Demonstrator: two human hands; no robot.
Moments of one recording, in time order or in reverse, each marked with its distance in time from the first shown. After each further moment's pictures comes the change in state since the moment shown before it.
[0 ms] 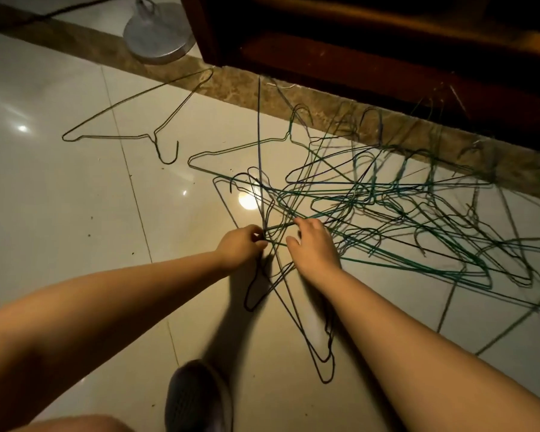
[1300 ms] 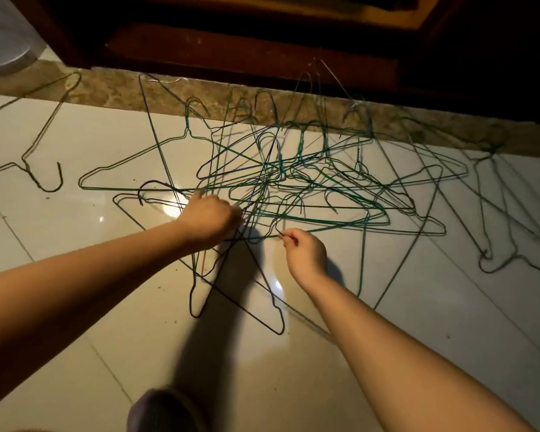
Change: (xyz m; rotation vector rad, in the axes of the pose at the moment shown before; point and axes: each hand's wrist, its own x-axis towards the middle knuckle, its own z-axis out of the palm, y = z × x) left_hand 0.012 0.083 -0.007 0.849 -0.048 0.704; right_hand -0.054 0.075 -0.017 0.414 0.331 0.414
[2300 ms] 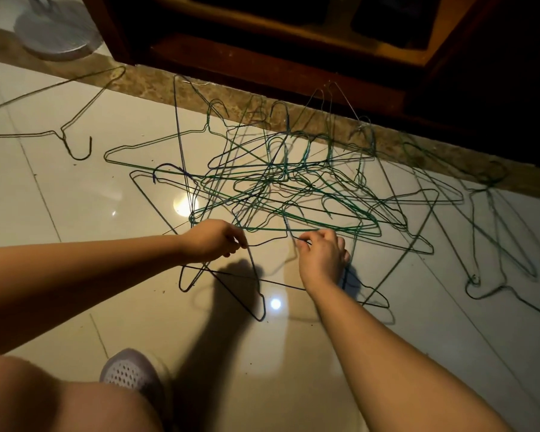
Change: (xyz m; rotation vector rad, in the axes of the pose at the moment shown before) left_hand -0.054 0.050 0.014 -0.716 -0.122 -0.194; right_hand -0.014 0.033 -0.039 -0.413 0.197 -0.184
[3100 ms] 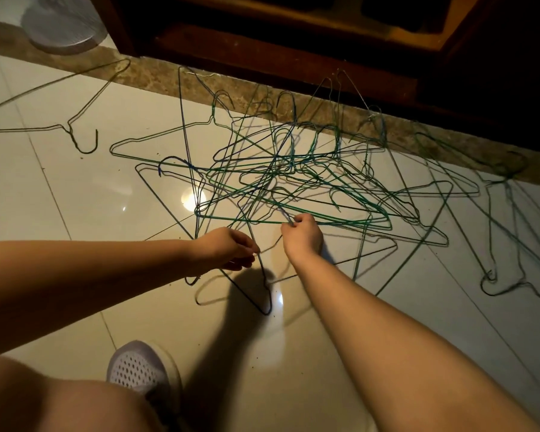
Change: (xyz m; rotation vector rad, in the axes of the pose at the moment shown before) left_hand -0.005 0.004 0.026 -0.691 -0.091 -0.269; right_hand 0.017 -0.045 0.016 0.426 -0.219 0.310
